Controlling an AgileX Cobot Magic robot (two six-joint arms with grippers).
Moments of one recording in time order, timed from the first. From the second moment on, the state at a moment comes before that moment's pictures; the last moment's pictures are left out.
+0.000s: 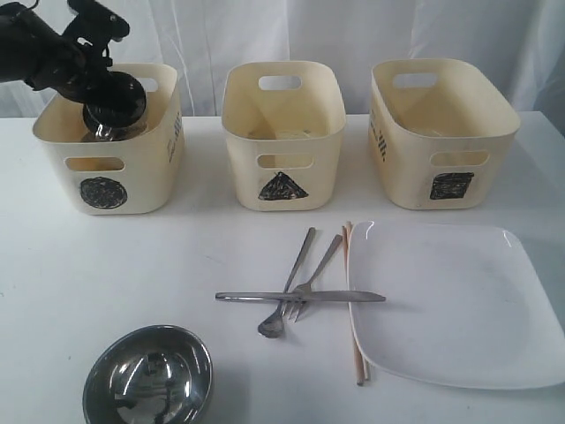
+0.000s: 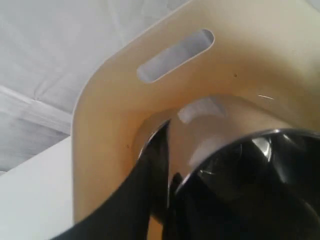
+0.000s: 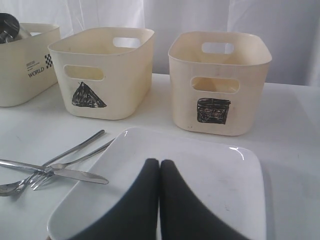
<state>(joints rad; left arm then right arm) -0.23 2.05 -1.68 0.69 0.39 -0.21 0.15 0.01 -0.01 -0.07 0.23 0.11</state>
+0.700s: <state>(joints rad) -0.23 1.84 -1.68 0.25 0.72 0.03 0.15 0.01 -0.01 -0.07 0.23 0.11</state>
